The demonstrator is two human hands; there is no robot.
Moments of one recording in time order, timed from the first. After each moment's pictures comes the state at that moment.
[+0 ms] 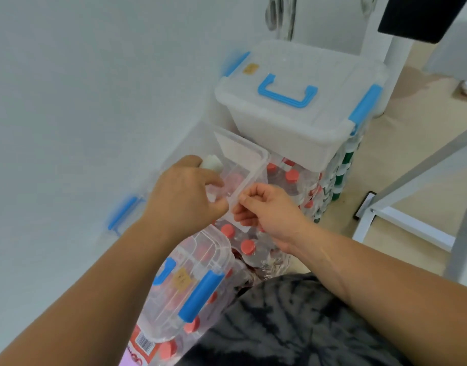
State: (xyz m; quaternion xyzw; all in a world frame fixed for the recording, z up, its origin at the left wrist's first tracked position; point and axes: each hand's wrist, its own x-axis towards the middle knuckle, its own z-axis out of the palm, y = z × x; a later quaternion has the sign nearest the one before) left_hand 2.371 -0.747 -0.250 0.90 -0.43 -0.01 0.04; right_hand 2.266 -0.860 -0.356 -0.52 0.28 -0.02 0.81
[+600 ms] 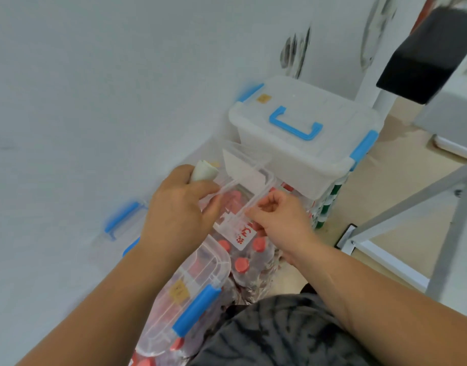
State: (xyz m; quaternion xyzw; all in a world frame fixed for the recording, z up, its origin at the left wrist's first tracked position) left_hand 2.367 -0.723 -0.251 0.88 -0.40 0.09 0.23; right_hand 2.266 -0.872 -0.328 -0.66 0.37 -0.08 0.65
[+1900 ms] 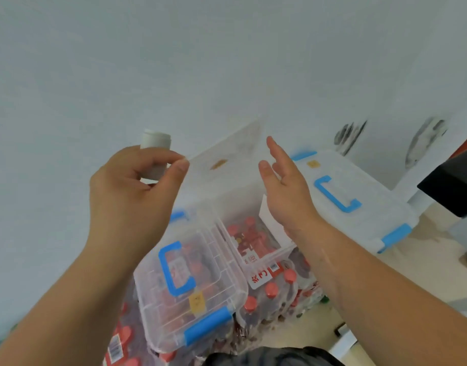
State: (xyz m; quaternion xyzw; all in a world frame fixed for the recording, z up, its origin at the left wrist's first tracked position) left_hand 2.347 -0.651 -0.136 0.83 -0.11 0.21 0.51; right_hand 2.353 -0.868 -0.215 -0.76 0.09 -0.17 0.62
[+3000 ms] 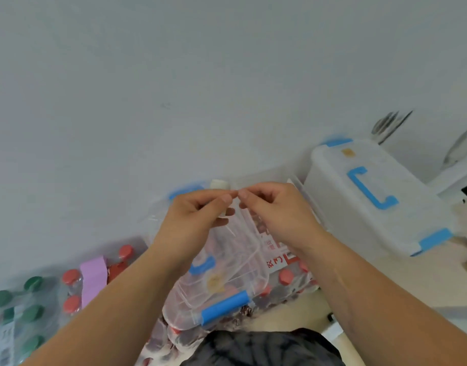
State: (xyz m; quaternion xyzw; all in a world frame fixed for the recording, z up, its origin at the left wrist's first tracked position) left_hand 2.352 -0.647 -0.229 0.72 -0.02 -0.12 0.68; right_hand 2.347 -0.821 -0.247 -0.79 0.05 0.00 0.61
